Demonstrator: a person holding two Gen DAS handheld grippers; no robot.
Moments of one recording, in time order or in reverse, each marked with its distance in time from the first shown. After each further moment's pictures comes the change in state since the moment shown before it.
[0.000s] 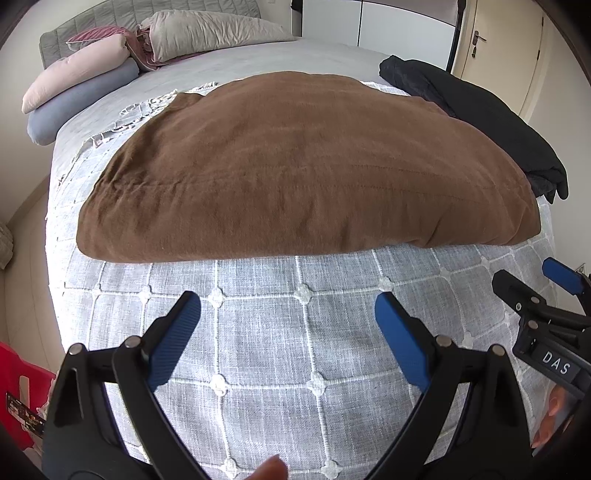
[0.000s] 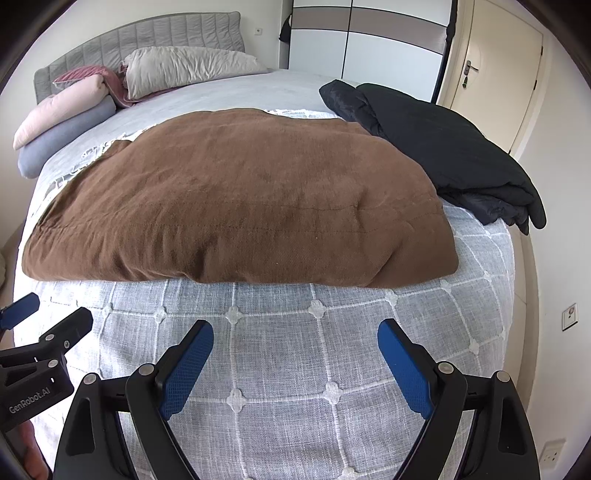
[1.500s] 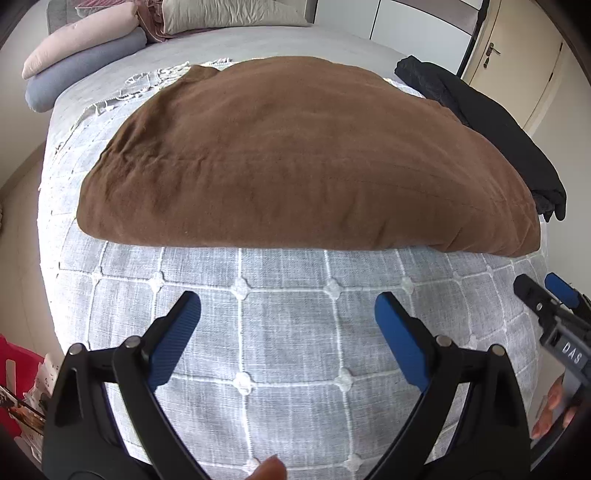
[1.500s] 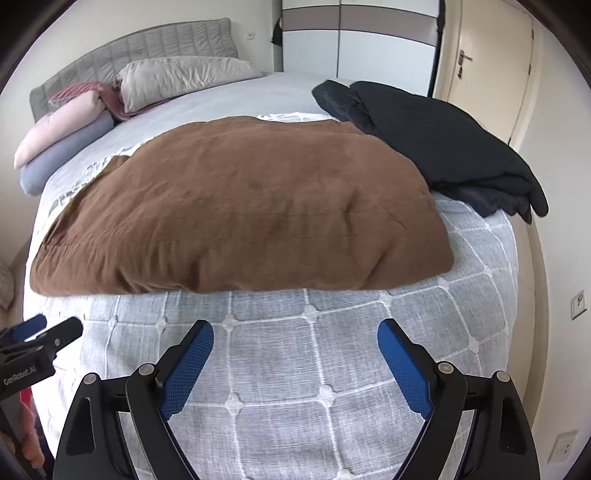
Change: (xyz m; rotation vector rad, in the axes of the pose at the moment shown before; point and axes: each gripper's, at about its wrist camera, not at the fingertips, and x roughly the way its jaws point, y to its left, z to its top) left arm 0.008 0.035 0.002 -0.080 0.069 -0.056; right arm -0.005 -0.010 0.002 0.040 -0.006 0.034
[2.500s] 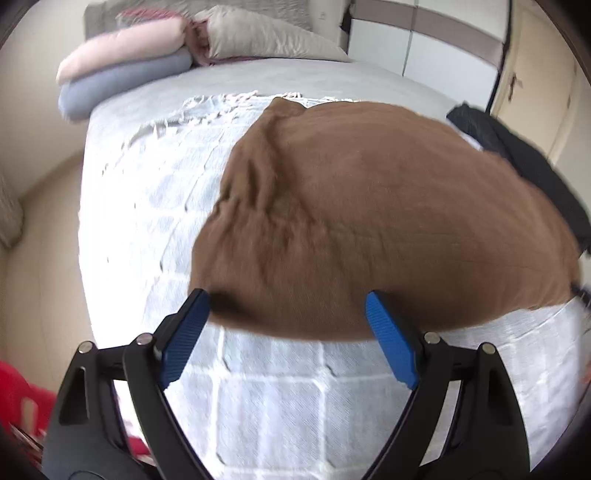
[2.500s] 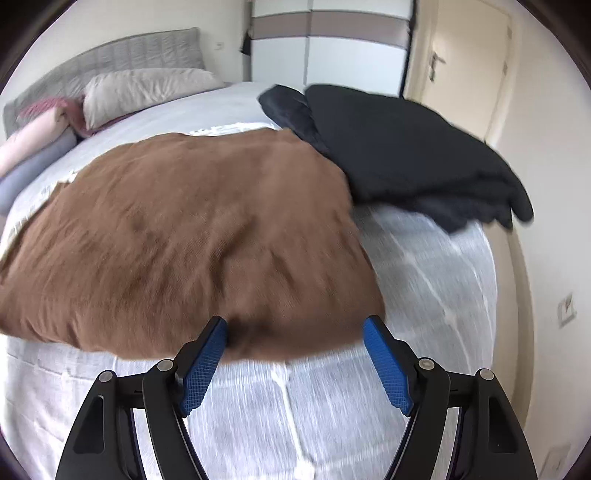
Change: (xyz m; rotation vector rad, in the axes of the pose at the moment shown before) left arm 0.016 0.126 0.030 -0.073 -0.143 0.053; right arm 0.055 -0.089 0.032 0.086 -0.033 -0.077
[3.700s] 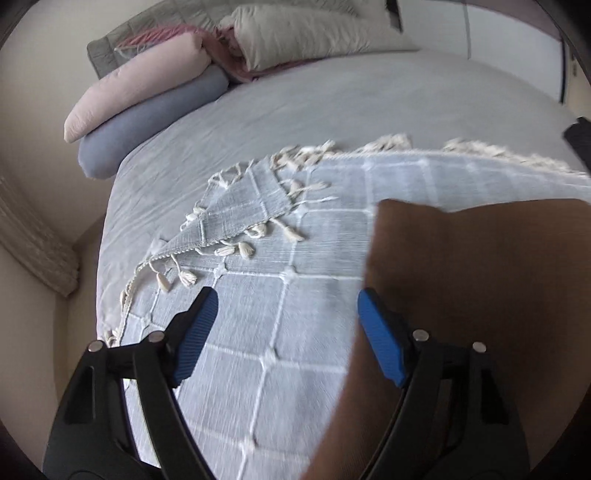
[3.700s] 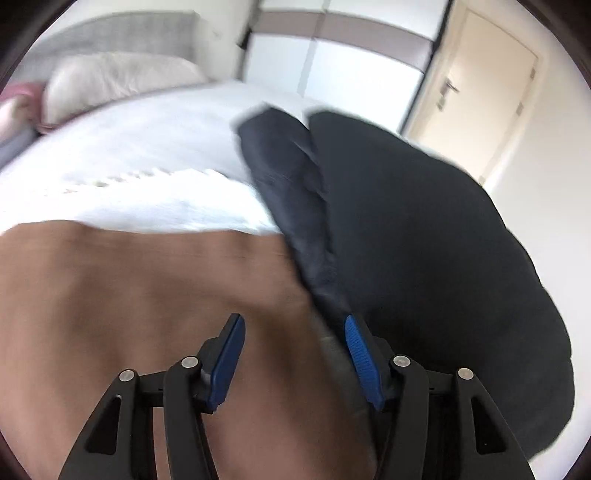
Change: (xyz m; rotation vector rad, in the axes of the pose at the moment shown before) left arm 0.140 0.018 0.210 0.098 -0.012 0.353; right arm 0.114 0.045 0.204 -0.147 -0.054 -0.113
